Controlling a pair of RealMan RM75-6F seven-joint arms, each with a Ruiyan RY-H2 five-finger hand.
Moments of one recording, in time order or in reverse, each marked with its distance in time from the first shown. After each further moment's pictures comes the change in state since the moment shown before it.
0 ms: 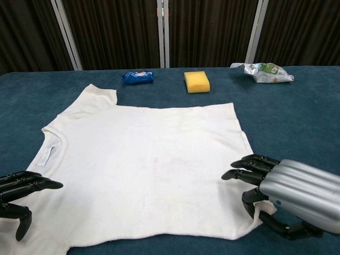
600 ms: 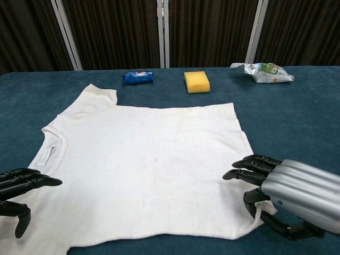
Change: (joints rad) left arm 0.012 -0.001 -0.010 0.010 0.016 0.023 -0.003; right arm -0.004 0.000 -0.001 0.007 -0.003 0.003 0.008
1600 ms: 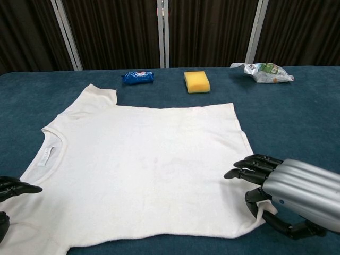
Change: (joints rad) left arm 0.053 0.003 0.005 0.085 0.004 0.010 -0.055; right arm -0.001 0.008 0.004 -0.001 -0.002 -0.007 0.007
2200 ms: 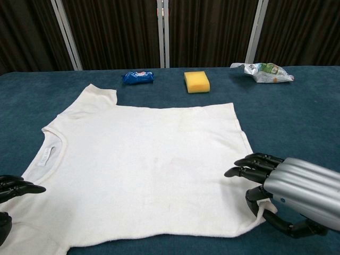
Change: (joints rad) left arm 0.000 0.022 -0.016 -0.043 0.032 -0.008 0.038; right arm -0.004 0.001 0.004 0.004 -0.007 0.004 0.008
